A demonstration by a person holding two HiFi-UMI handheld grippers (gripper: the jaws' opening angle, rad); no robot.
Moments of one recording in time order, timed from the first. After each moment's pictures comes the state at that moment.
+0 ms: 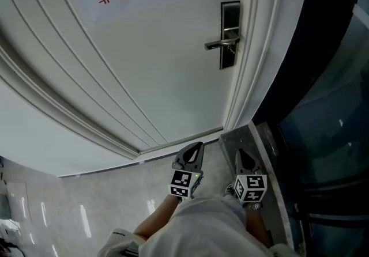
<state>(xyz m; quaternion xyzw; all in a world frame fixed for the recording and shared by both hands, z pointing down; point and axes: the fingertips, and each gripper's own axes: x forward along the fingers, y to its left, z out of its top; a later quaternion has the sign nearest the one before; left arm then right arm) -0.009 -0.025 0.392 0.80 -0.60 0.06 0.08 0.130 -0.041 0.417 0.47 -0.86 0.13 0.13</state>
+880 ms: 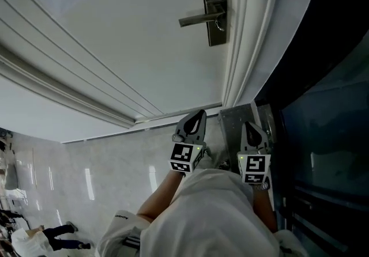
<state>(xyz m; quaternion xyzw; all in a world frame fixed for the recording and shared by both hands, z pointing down) 0.063 -0.120 0.387 0.75 -0.66 0.04 0.09 0.204 -0.141 0.413 0.41 -0.89 0.02 0.19</state>
